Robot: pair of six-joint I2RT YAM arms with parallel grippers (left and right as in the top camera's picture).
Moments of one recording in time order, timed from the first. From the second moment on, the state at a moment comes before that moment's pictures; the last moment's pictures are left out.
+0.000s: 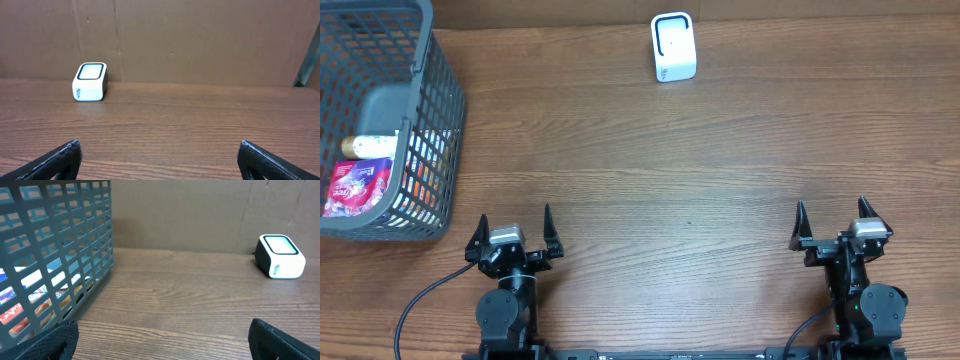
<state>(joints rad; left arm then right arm) 0.01 0.02 0.01 -0.07 -0.15 -0.02 0.01 0.01 0.02 -0.04 -0.03 -0.01</state>
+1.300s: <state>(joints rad) 0.01 0.02 0.01 -0.07 -0.13 -0.02 0.01 0.01 0.02 -0.04 -0.03 -0.01</state>
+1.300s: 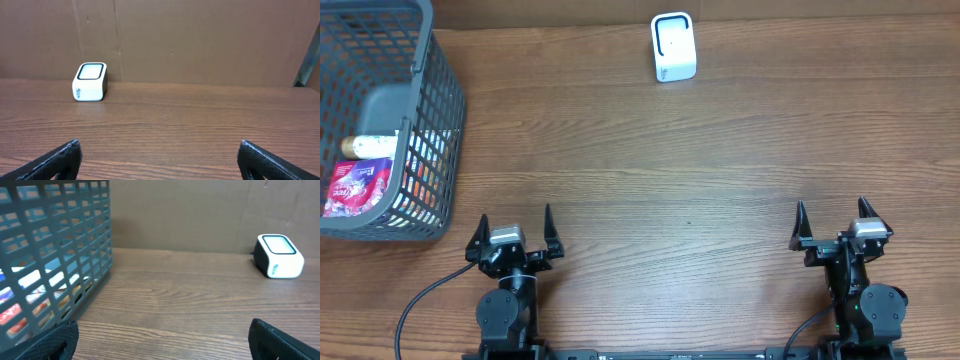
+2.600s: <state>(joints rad) 0.01 0.92 1.39 -1.30 0.40 0.06 0.01 0.01 0.02 -0.04 -0.03 -0.01</state>
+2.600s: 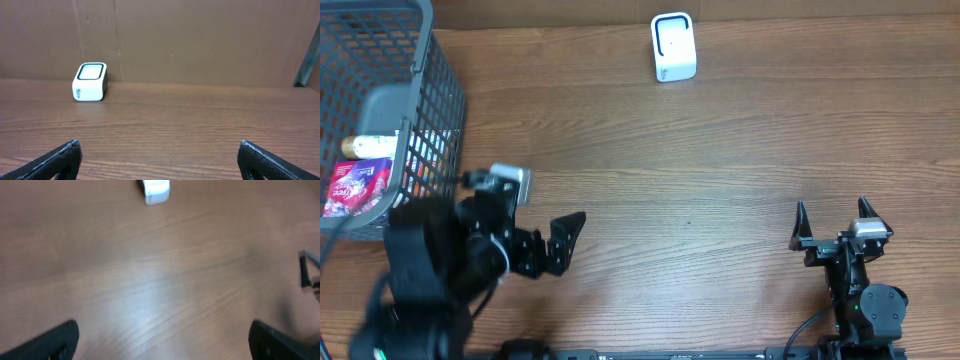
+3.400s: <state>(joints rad) 0.01 1.51 1.79 -1.69 0.48 0.00 0.01 0.01 0.02 -0.04 -0.03 -0.01</state>
